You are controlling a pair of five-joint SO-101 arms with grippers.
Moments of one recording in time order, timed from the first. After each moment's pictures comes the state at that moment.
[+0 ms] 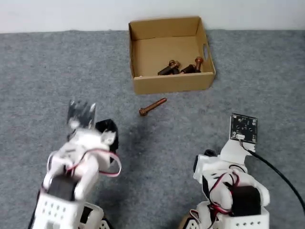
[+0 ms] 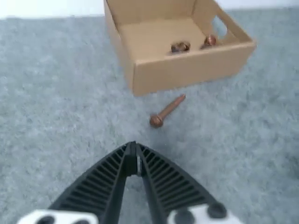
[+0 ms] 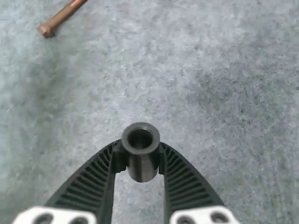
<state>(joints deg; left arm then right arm) 13.9 -66.9 59.6 59.7 15.4 -7.7 -78.8 54.2 91.2 -18.1</state>
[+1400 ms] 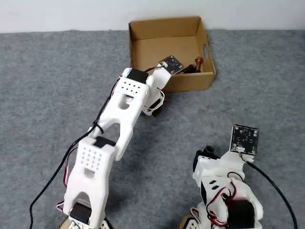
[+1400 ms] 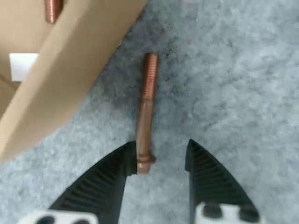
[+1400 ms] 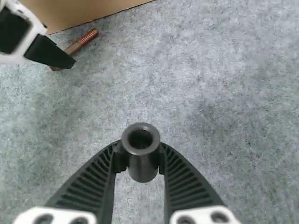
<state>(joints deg) 18.3 49.4 -40.5 83.7 -16.7 -7.1 -96.0 67.3 83.5 -16.9</state>
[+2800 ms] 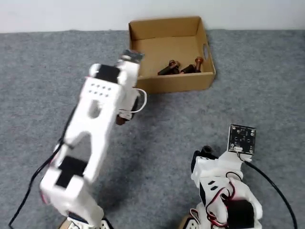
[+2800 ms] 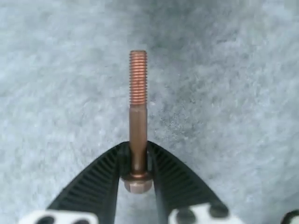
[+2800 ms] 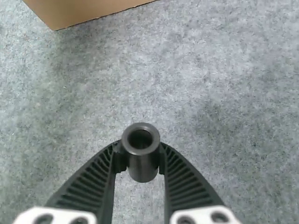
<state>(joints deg) 12.6 8.7 -10.7 99.0 11.7 -8.8 -96.0 67.3 83.5 -16.9</state>
